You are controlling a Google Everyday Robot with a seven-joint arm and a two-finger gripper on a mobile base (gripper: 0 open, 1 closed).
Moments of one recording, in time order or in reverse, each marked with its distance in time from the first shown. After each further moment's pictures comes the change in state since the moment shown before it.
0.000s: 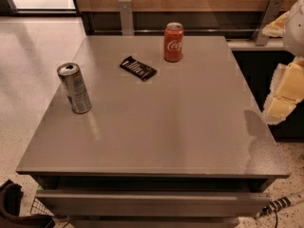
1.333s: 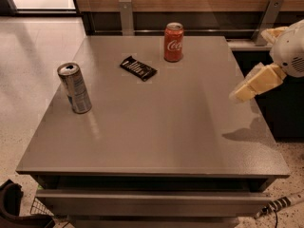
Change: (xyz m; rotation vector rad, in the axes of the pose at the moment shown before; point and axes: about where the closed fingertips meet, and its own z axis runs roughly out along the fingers) arm 0.002 -0.069 0.069 0.170 -0.377 0.251
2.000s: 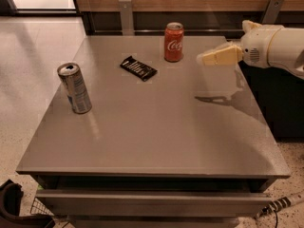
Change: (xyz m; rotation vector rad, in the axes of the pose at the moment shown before) arm -0.053 -0.077 0.080 0.141 -0.485 0.281
